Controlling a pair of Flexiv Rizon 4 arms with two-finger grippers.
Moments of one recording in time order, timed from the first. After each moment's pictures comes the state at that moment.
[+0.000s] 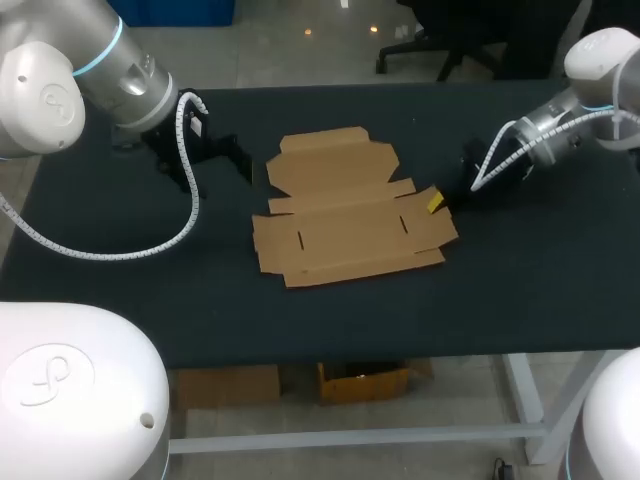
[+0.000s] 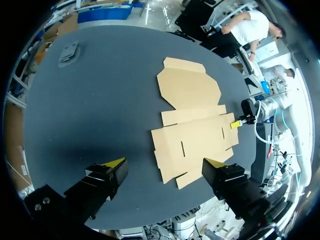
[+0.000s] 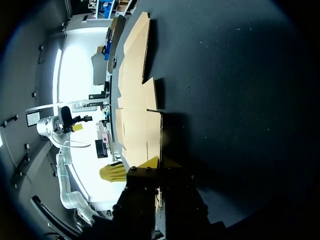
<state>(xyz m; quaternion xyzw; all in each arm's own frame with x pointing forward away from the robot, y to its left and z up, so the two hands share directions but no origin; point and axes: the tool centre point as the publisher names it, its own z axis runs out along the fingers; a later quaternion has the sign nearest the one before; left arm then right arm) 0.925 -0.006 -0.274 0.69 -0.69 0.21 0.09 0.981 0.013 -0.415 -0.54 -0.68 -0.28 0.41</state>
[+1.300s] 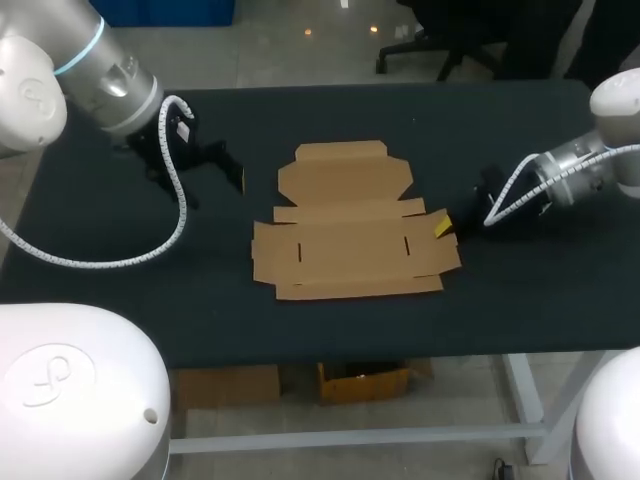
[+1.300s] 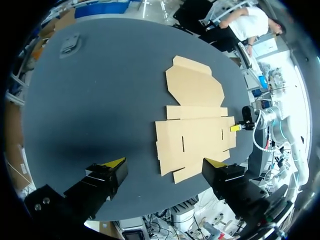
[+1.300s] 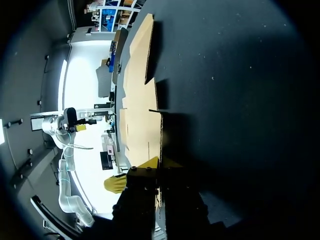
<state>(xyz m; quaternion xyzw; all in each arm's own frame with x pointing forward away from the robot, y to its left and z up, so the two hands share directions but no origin) 0.898 0.005 -0.270 0.68 -0.70 0.20 0.12 0.924 0.011 -0.414 -0.57 -0.64 -0.33 0.39</state>
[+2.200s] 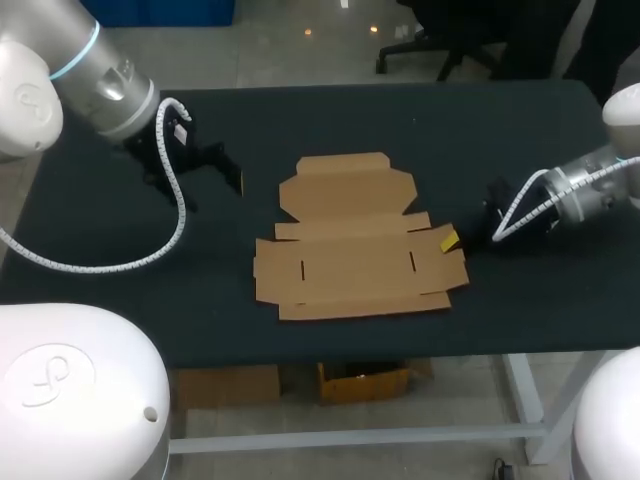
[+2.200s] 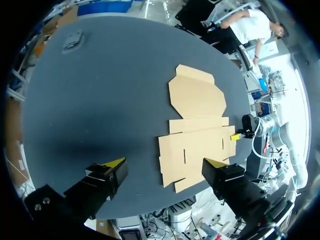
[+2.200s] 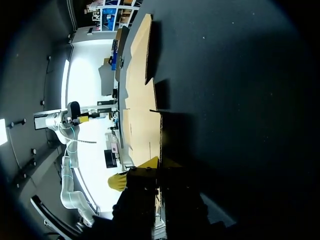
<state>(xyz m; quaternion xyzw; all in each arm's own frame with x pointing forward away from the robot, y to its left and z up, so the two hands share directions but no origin) 0.892 0.006 -0.270 0.69 -0.69 0.20 0.12 0.886 0.006 -0.413 -0.57 -0.63 -0.33 0.41</state>
